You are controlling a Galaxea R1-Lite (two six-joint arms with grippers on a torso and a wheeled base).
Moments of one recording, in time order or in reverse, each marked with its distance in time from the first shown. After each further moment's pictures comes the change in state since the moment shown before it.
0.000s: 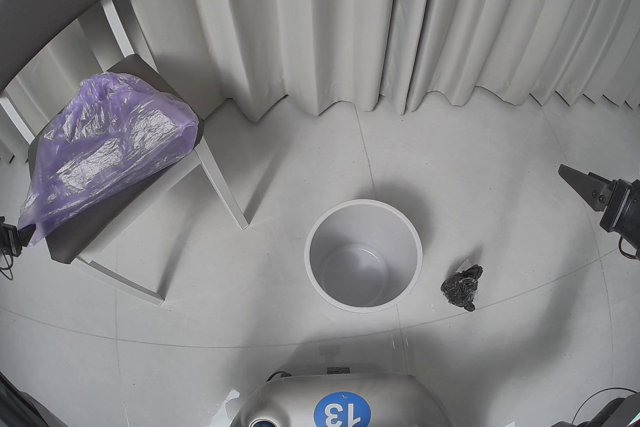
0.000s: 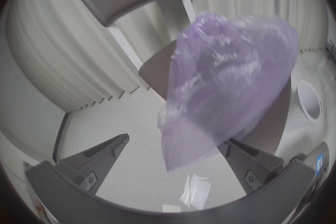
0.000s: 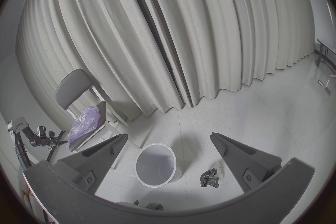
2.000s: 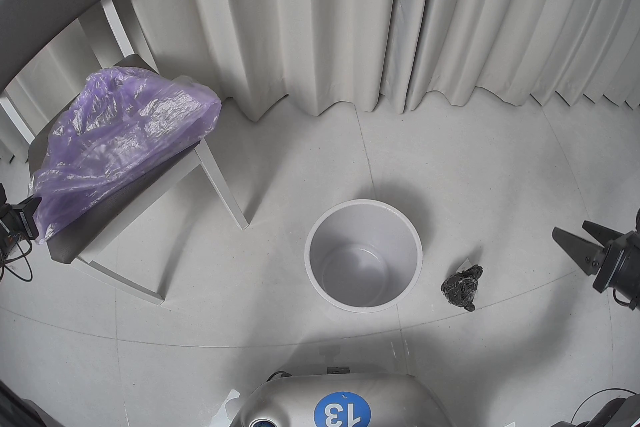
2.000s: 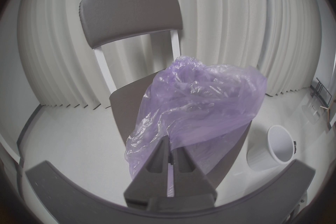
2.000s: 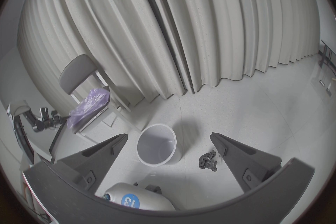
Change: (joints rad) left arm -0.179 -0.108 0.176 -0.305 -0.085 -0.354; right arm 0.063 -0.093 0.178 0.009 -0.017 -0.035
